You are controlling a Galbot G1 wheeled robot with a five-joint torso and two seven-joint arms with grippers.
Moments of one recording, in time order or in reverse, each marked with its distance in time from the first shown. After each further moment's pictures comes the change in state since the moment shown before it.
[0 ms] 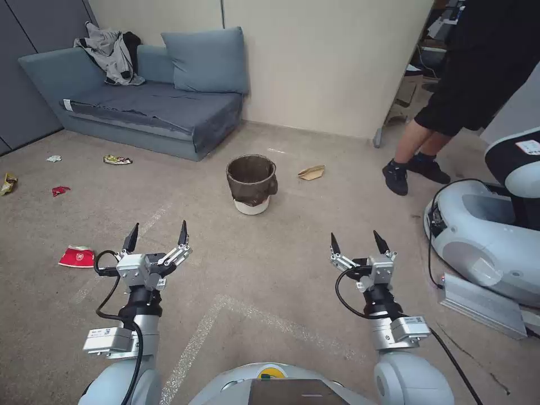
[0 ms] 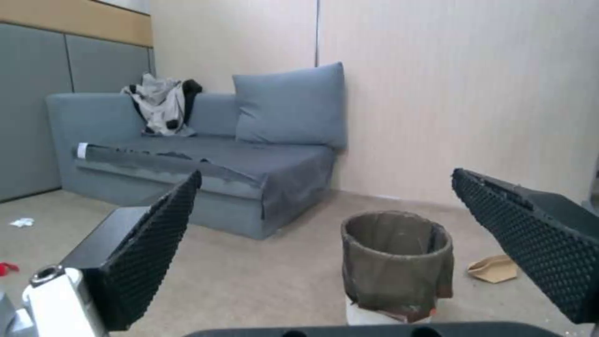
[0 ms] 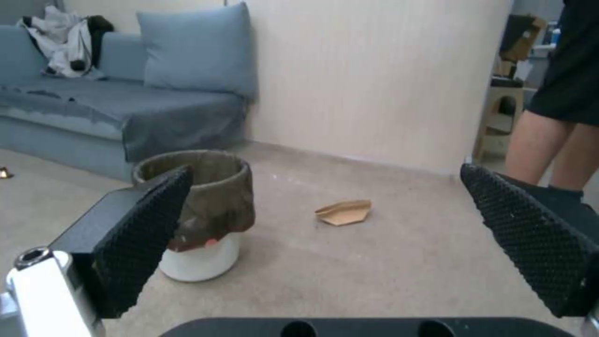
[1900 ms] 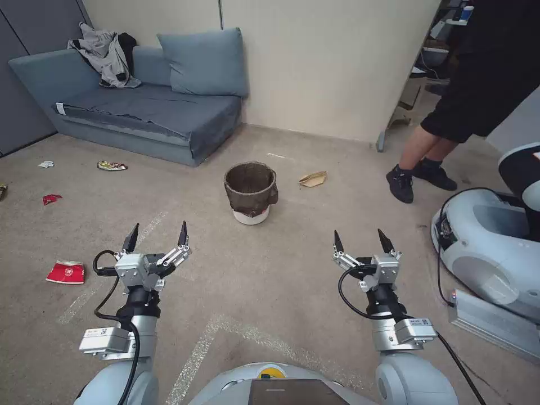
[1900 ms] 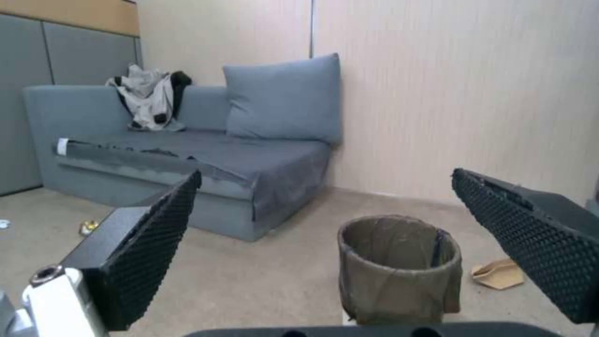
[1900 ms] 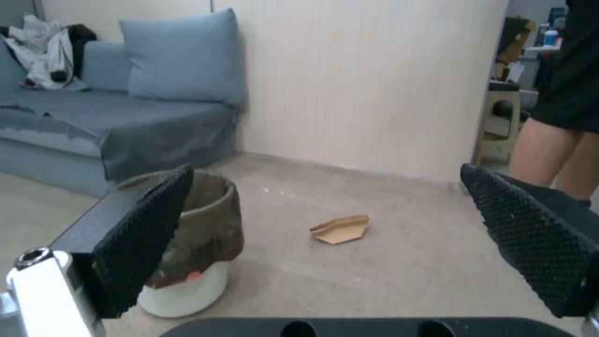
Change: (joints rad) left arm 0.012 0.010 -0.014 -0.018 -0.021 0.033 0.009; right arm -0.014 0.000 -0.006 0.030 0.011 -0.007 0.023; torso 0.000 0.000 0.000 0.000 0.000
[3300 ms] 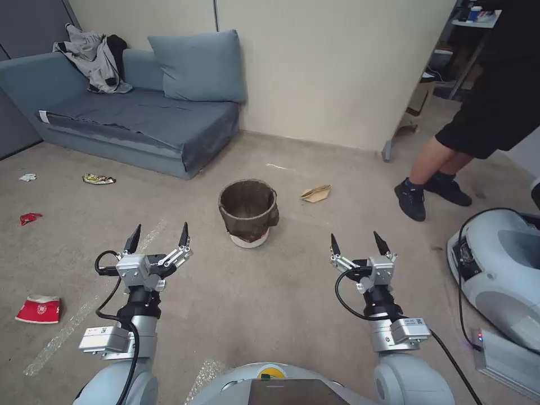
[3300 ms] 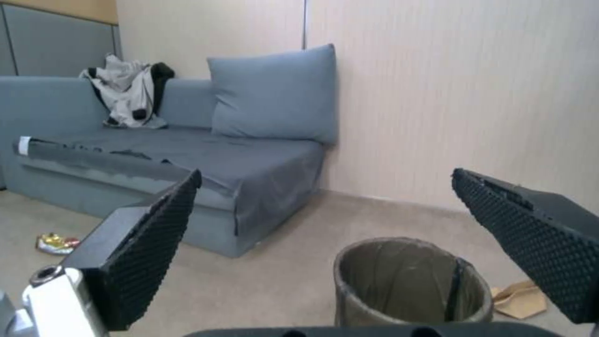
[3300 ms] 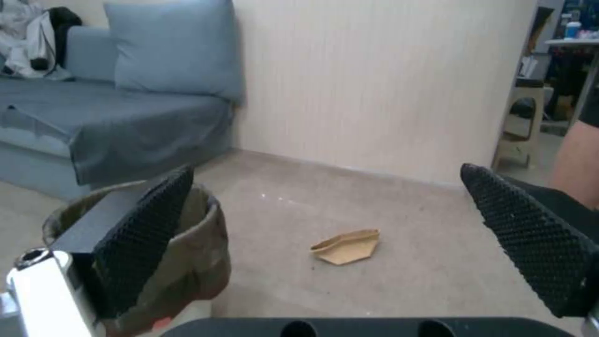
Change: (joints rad) left arm 0.002 0.004 -0.003 -0.003 -0.017 0.015 0.011; right arm -0.001 -0.009 -0.007 -0.013 -0.012 -0.007 -0.003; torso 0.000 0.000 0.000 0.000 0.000
